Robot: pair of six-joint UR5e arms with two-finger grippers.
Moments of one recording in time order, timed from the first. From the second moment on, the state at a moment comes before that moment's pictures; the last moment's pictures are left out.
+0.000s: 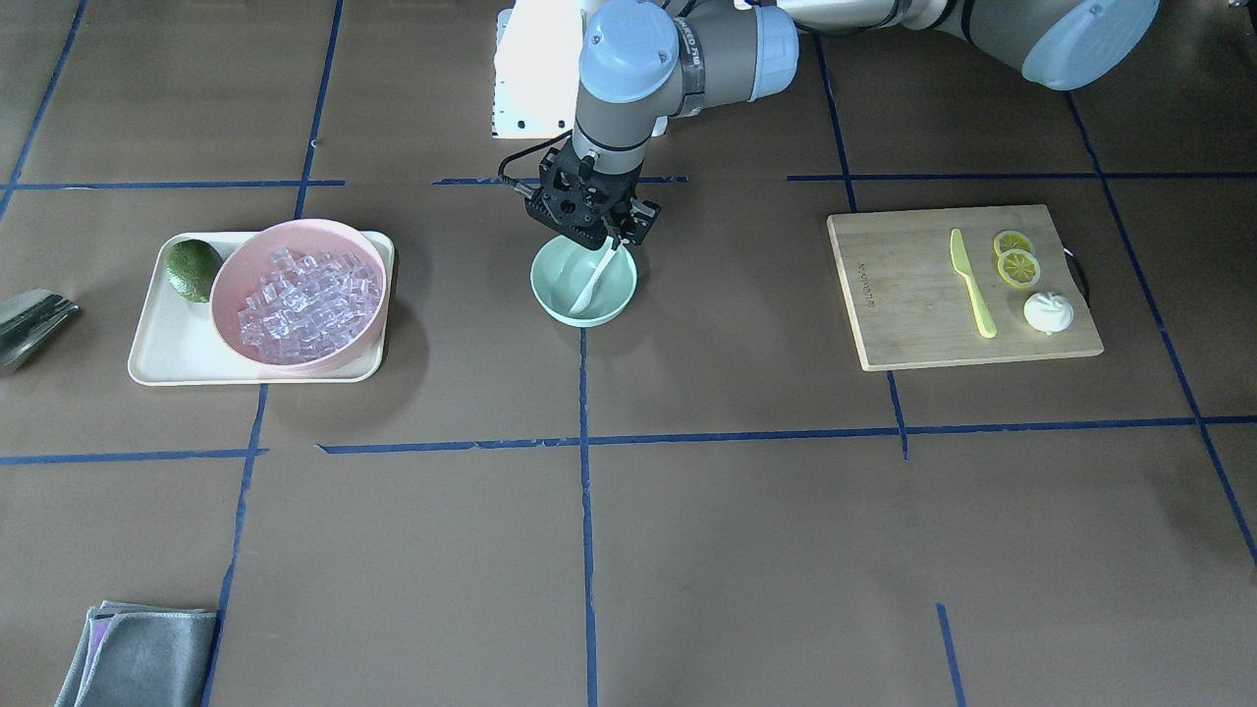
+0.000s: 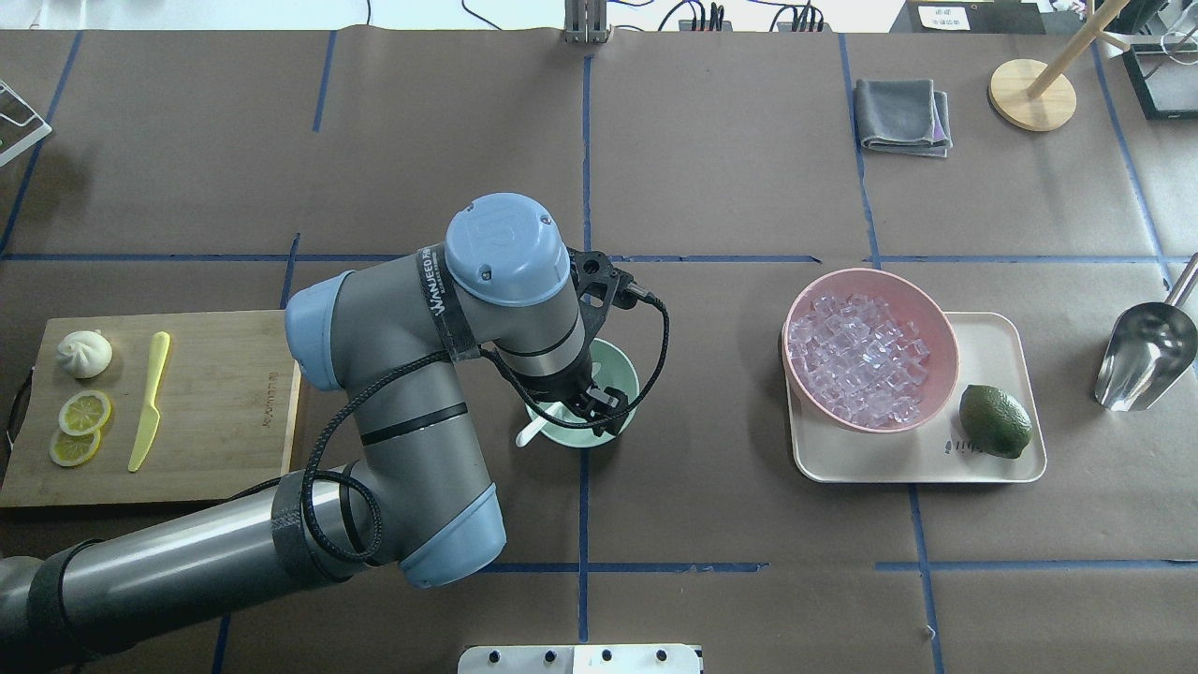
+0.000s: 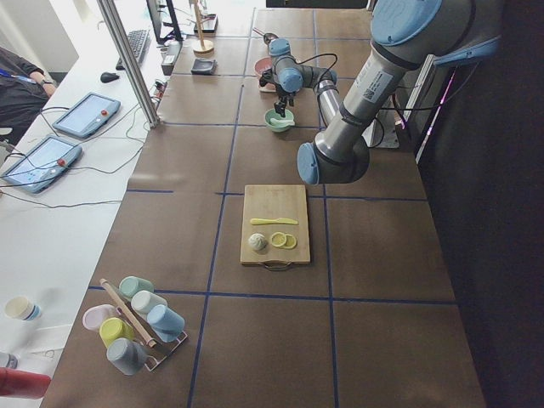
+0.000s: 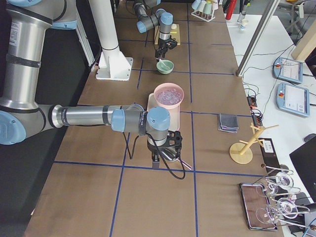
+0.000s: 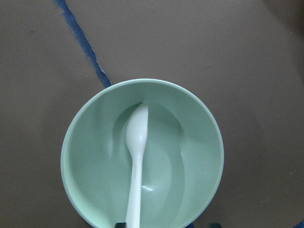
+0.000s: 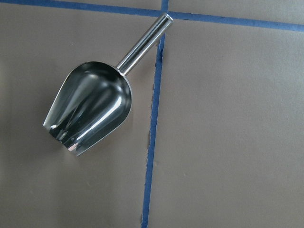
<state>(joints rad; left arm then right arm) -0.48 -2.38 -1.64 -1.52 -2.03 -0.73 1.55 -1.81 1.88 -1.69 2.31 -0.10</state>
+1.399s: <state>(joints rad) -1.03 -1.90 -2.03 -1.24 -2.21 -0.29 1.46 -1.72 2.02 -1.68 2.43 0.16</state>
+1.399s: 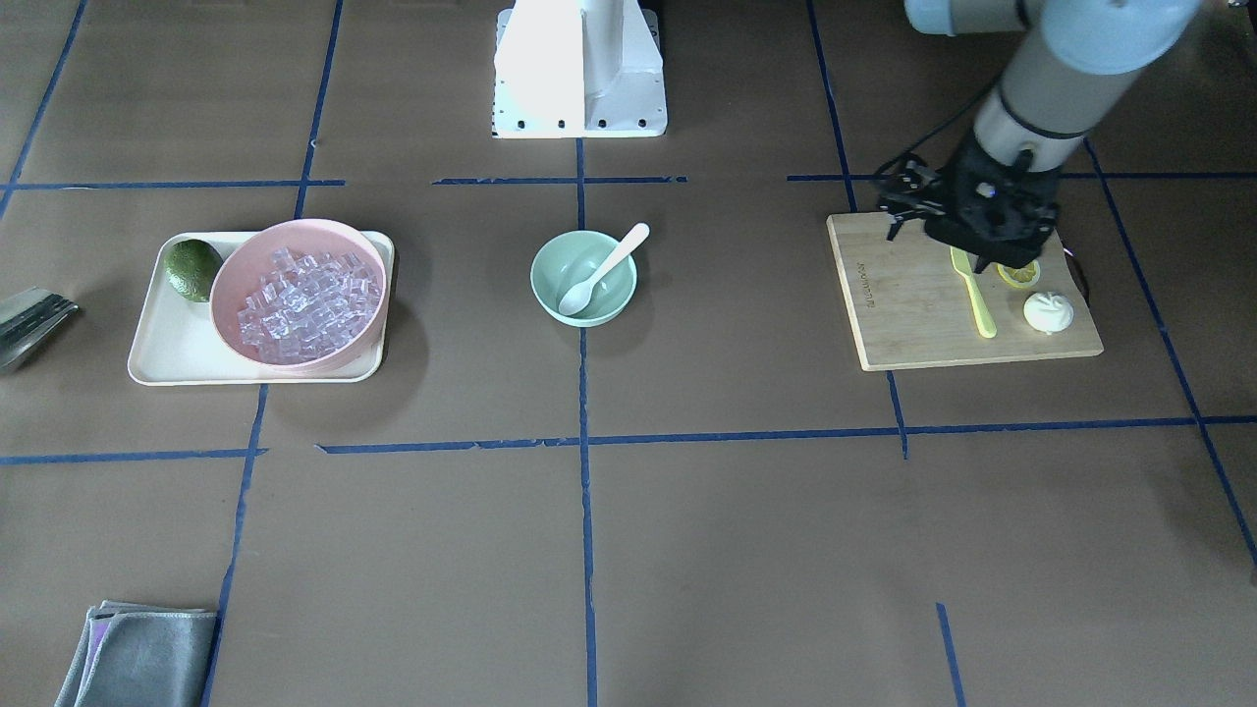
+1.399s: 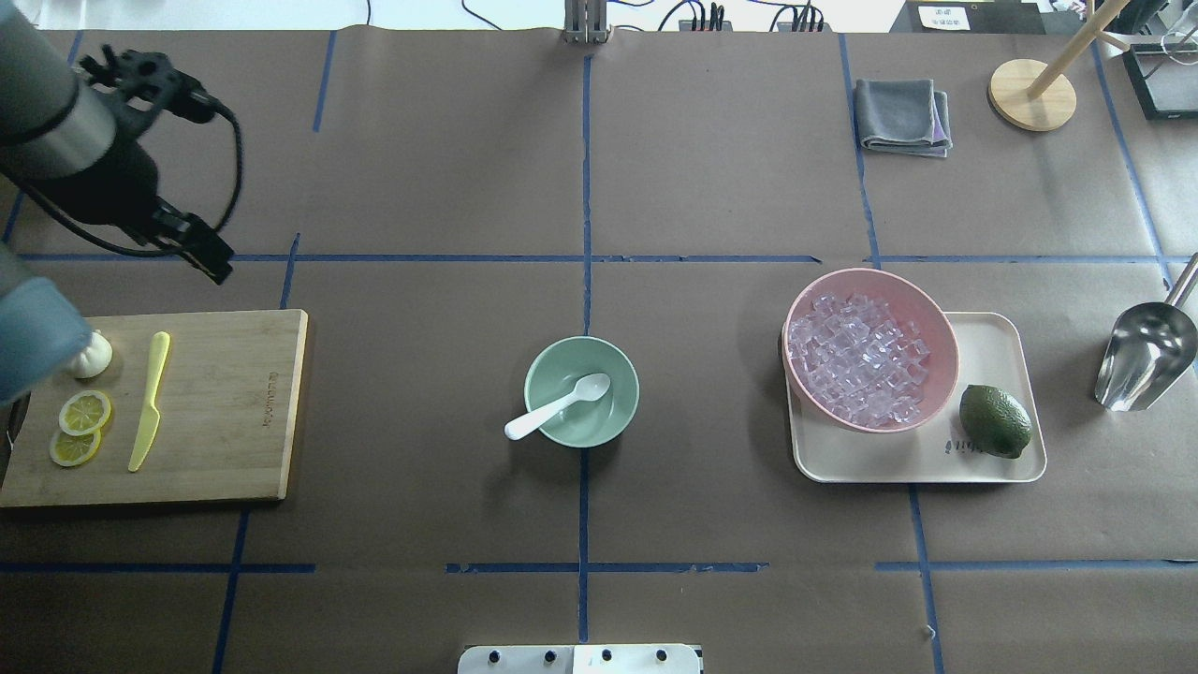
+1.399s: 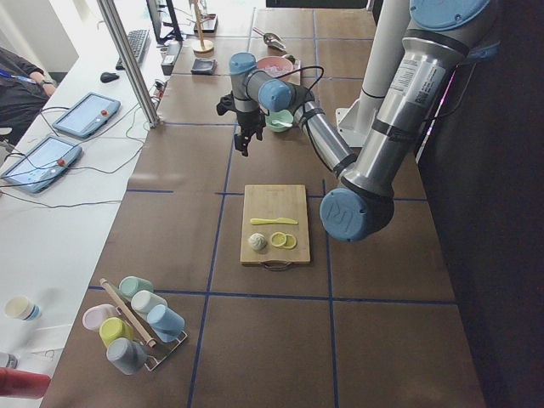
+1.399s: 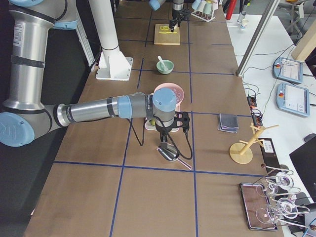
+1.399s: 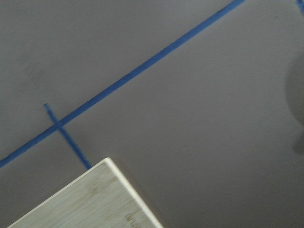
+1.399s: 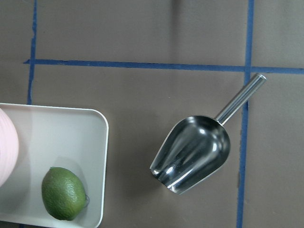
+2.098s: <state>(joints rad) -1.43 -1.59 -1.99 -1.25 -2.24 -0.09 1.25 -1.53 2.05 -1.69 2.40 0.33</state>
